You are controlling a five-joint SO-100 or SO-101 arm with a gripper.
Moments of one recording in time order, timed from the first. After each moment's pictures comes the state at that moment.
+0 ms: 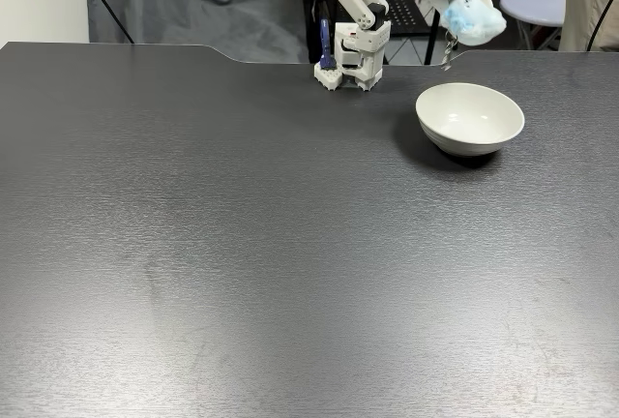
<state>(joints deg) -58.4 143.9 124.5 76.3 -17.0</state>
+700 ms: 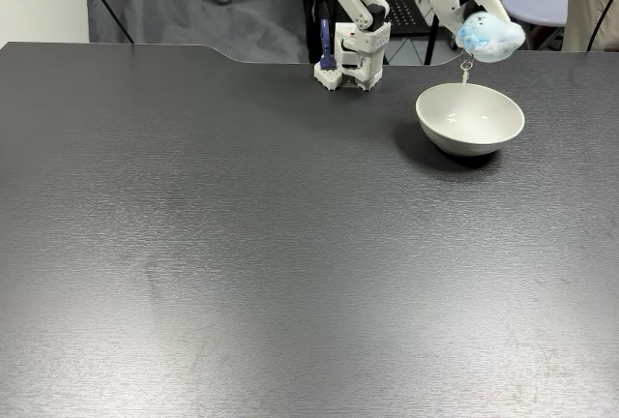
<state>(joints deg) -51.7 143.9 133.9 54.6 -16.6</state>
